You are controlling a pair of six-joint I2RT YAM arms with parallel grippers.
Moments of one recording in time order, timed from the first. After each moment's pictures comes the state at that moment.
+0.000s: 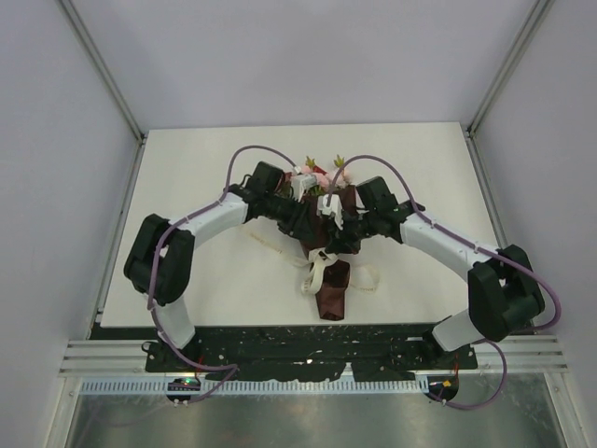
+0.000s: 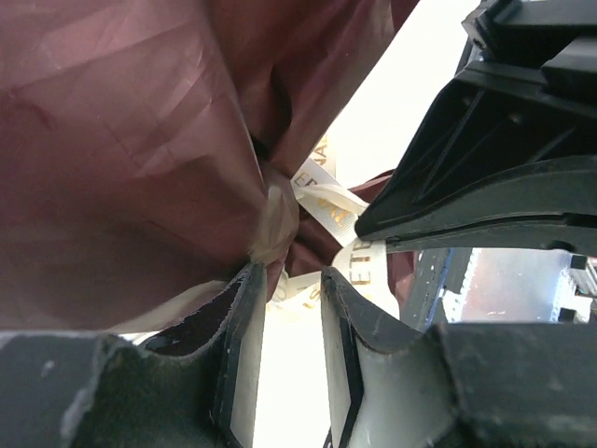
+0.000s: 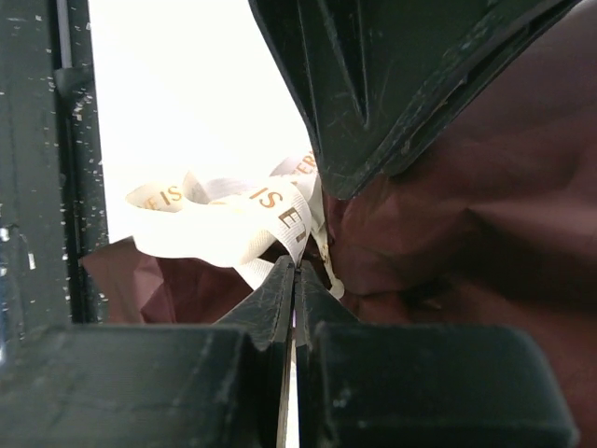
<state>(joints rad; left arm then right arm) -0.54 1.78 1.23 -0.34 0.82 -0.07 0.50 1.50 1.02 -0.49 -0.78 -0.62</state>
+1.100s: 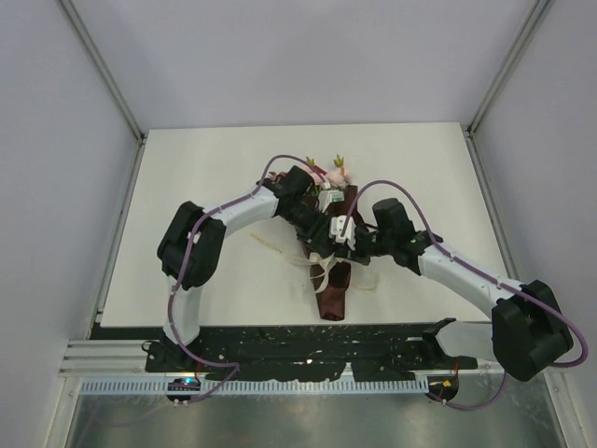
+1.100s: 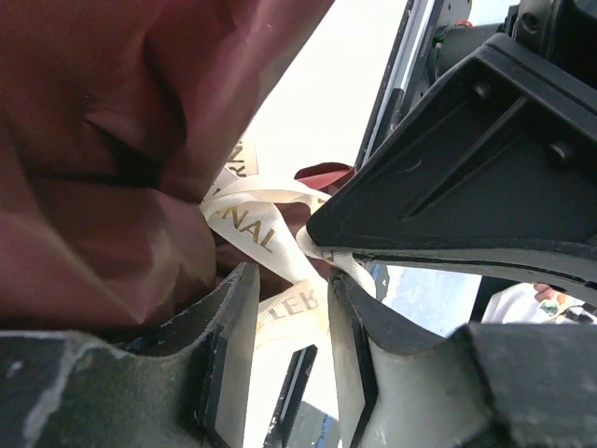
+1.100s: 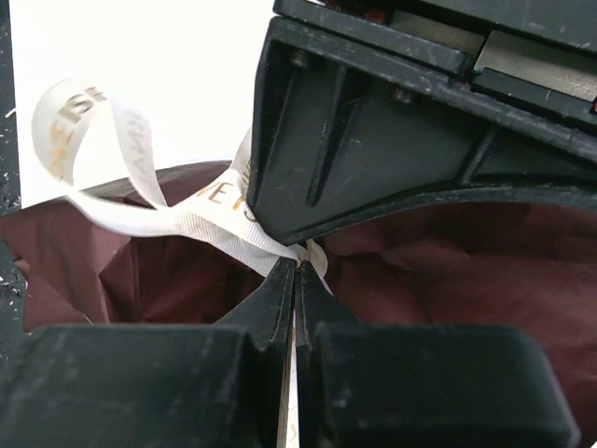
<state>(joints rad) -0.65 2.02 1.48 -0.62 0.93 -0.05 0.51 1.24 0.69 -0.19 -0.67 -0.72</state>
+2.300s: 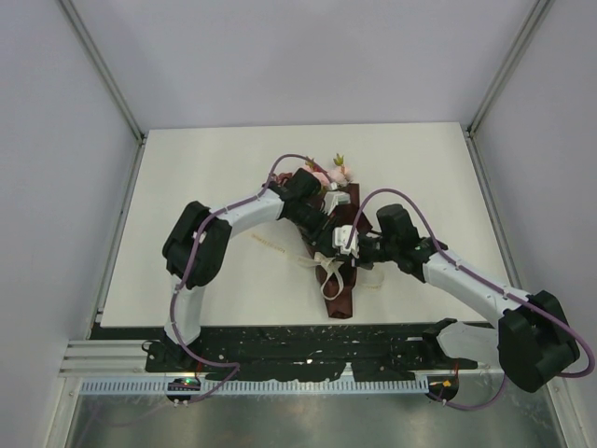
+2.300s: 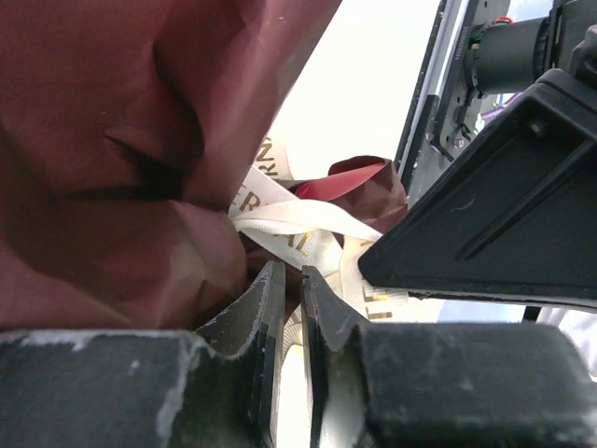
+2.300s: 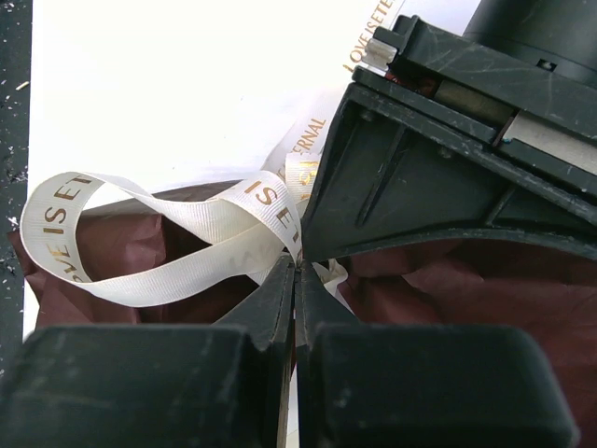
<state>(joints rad) -0.68 2.04 1.50 -0.57 0.88 0.01 0.51 1.17 0.63 -0.18 -0.70 -0.82</state>
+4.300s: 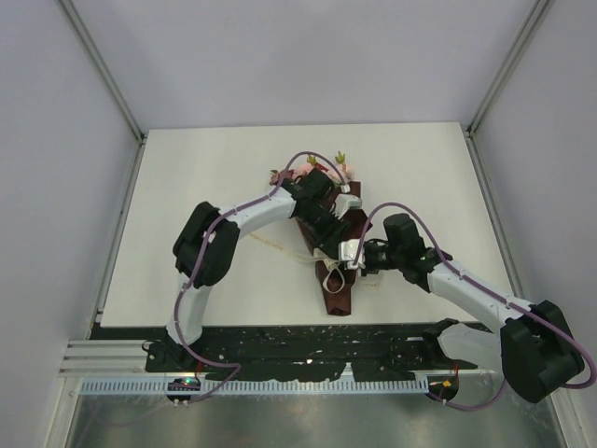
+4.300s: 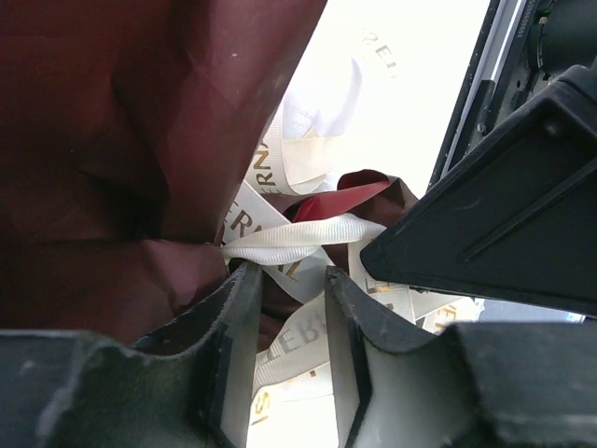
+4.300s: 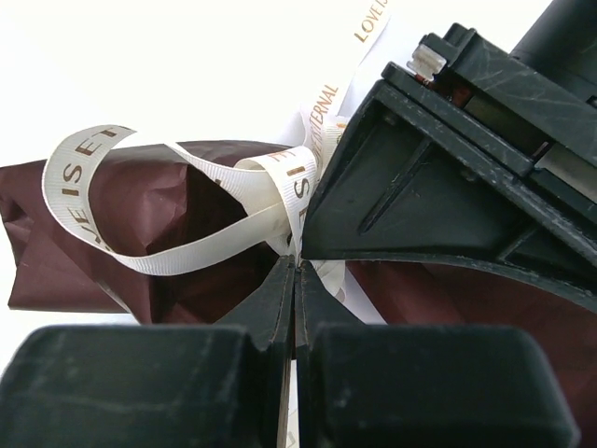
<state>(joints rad) -0.75 2.10 1.62 -0.69 0.74 0.11 0.48 1.11 0.52 -0.11 -0.70 -0.97</state>
